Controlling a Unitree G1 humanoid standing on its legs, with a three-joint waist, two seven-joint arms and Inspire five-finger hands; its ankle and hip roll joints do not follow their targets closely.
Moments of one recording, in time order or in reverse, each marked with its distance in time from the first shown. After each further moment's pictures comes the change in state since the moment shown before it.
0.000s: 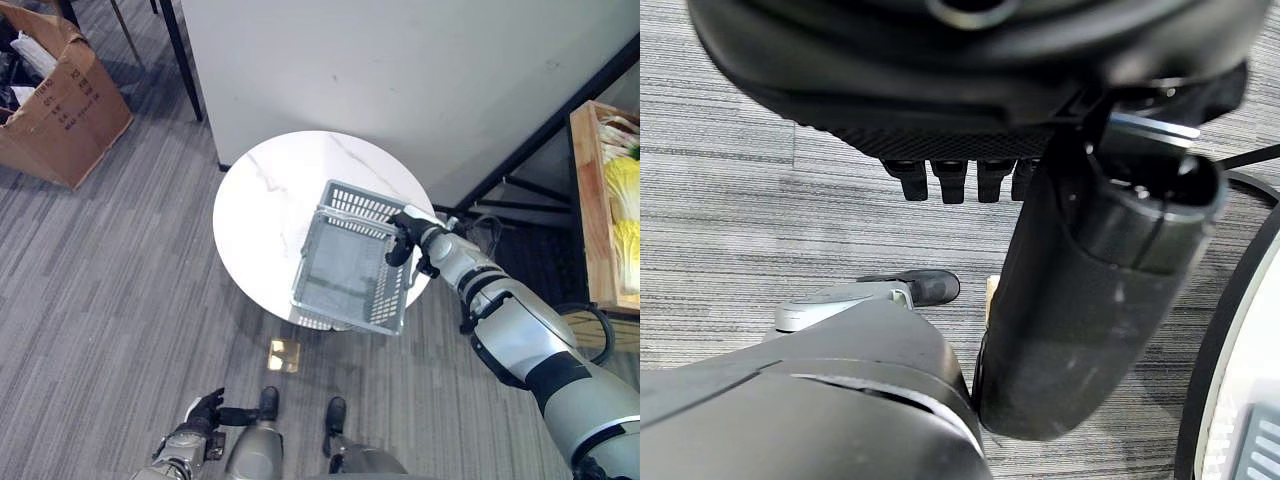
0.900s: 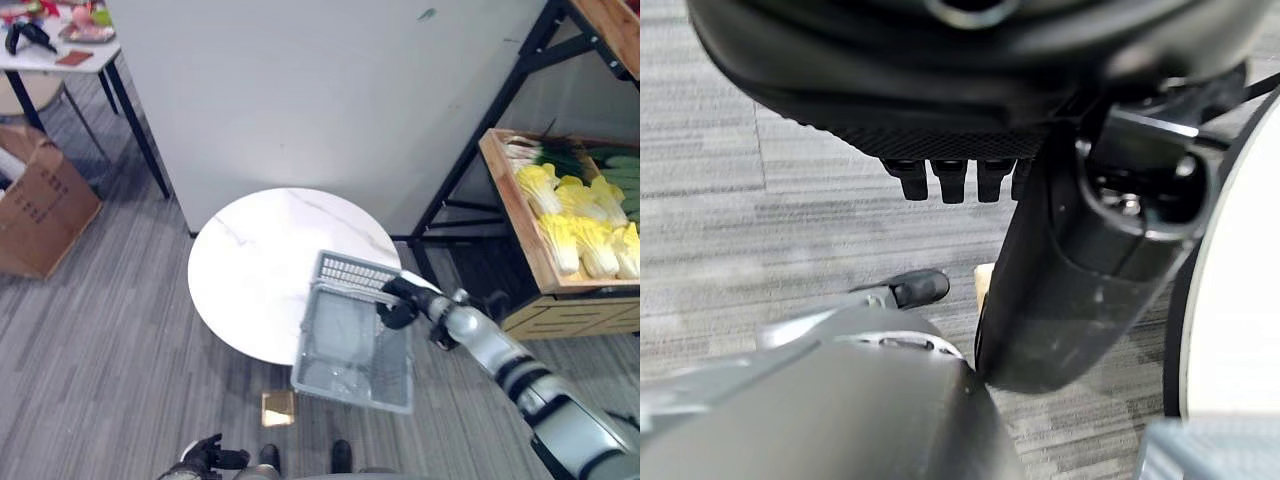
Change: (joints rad) left arm 0.145 -0.027 0.098 -0.002 0.085 0.049 -0.035; right arm 0.741 -0.300 -0.219 -0.772 0.076 0.009 0.107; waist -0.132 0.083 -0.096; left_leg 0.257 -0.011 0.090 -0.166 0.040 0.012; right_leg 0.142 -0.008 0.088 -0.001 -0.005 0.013
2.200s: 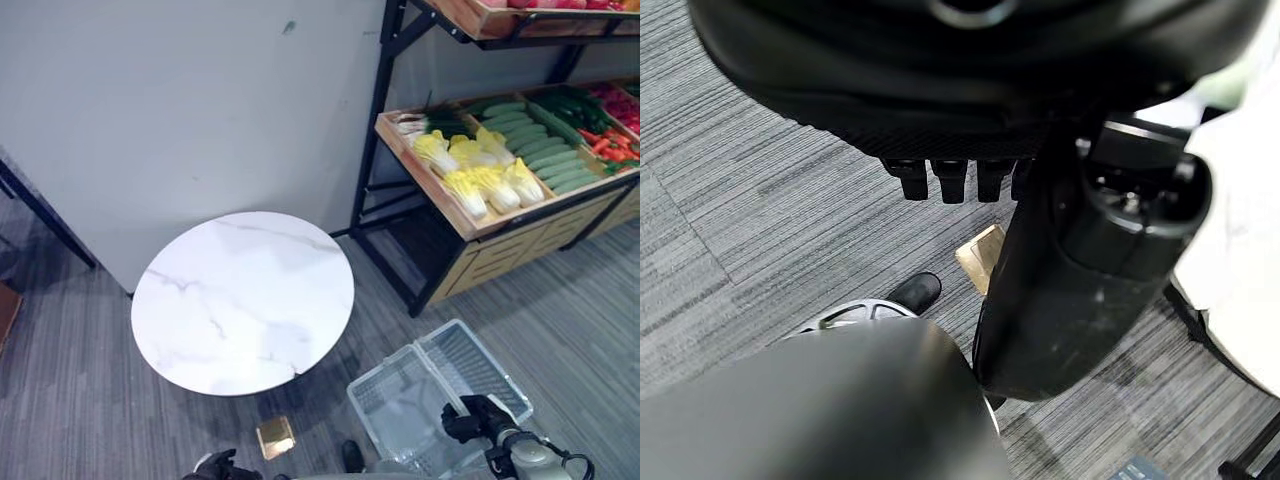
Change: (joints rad) left arm -0.013 -0.028 -0.038 0.013 0.135 -0.005 -0.012; right arm 0.442 0.180 -0.368 0.193 0.102 0.015 -0.091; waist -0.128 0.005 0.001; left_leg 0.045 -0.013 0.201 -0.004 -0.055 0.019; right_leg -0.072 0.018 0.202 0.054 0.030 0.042
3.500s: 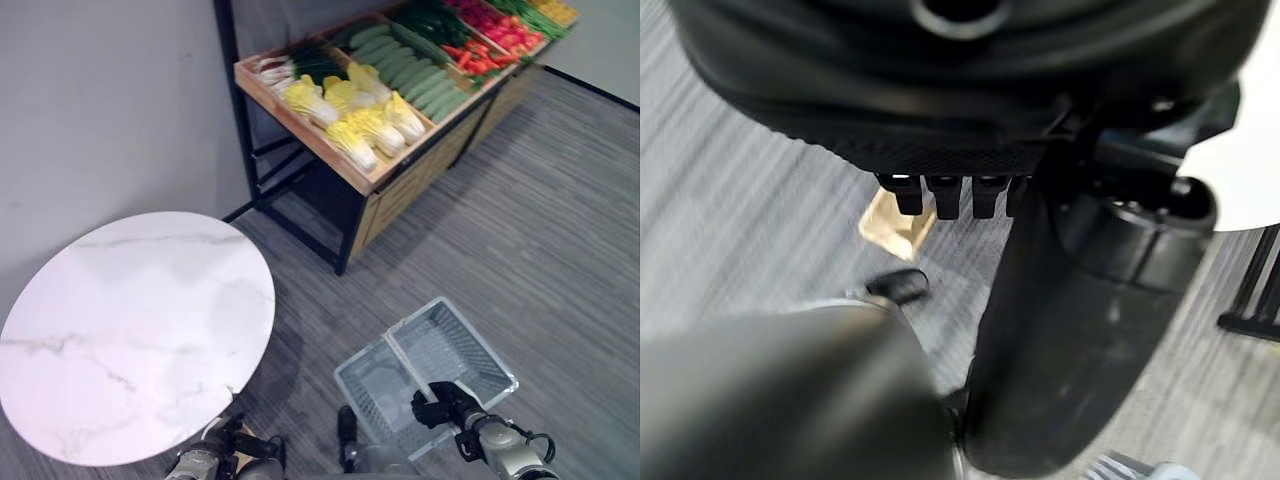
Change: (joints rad) left arm -0.057 -0.002 0.003 -0.012 -0.022 -0.017 0.038; right arm -0.096 0.058 0.128 0.062 0.077 -0.004 0.001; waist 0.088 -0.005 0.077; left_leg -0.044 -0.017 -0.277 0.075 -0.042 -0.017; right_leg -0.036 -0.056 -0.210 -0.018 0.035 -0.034
